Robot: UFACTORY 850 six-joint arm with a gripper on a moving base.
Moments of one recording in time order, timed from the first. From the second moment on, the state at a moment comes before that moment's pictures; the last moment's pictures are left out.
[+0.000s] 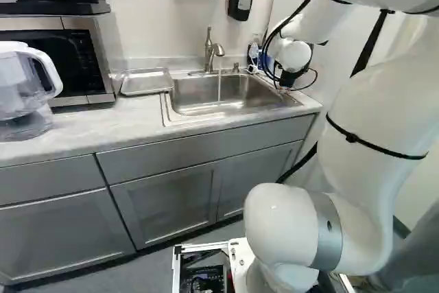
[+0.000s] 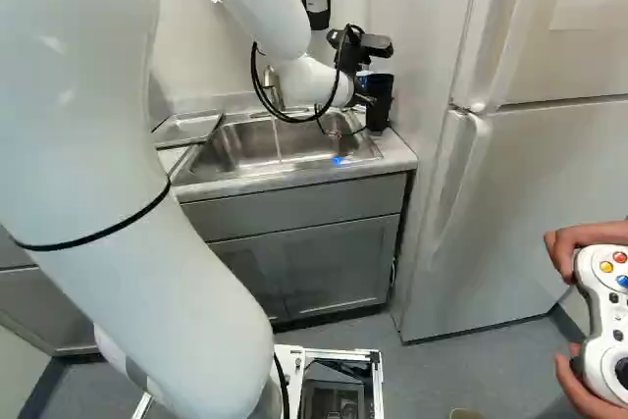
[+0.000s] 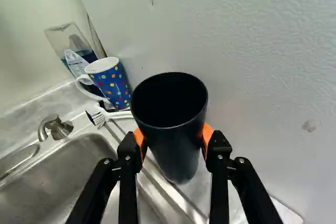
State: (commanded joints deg) arm -18.0 -2.7 -49.3 31.4 26.8 -16.9
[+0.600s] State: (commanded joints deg) arm -15.6 -1.0 -51.4 31.4 26.8 -16.9
